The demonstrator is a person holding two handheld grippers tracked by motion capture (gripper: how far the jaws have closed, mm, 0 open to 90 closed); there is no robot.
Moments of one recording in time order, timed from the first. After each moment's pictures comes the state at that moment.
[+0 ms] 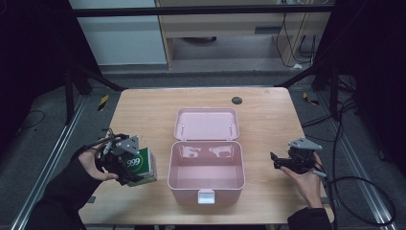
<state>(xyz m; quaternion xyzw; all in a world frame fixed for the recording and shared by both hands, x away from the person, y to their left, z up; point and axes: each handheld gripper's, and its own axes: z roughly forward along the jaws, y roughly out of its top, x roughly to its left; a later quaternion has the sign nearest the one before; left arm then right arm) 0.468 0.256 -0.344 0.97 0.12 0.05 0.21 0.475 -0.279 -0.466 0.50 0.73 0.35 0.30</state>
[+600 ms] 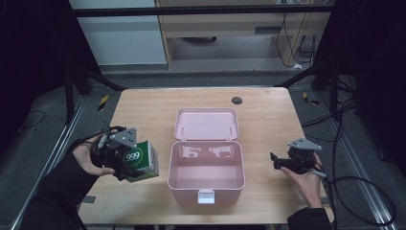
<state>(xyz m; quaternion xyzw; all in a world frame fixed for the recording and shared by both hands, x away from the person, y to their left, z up) 0.464 0.249 -0.311 0.97 0.10 0.05 0.23 0.475 -0.279 -0.467 0.50 0.74 0.35 0.30</state>
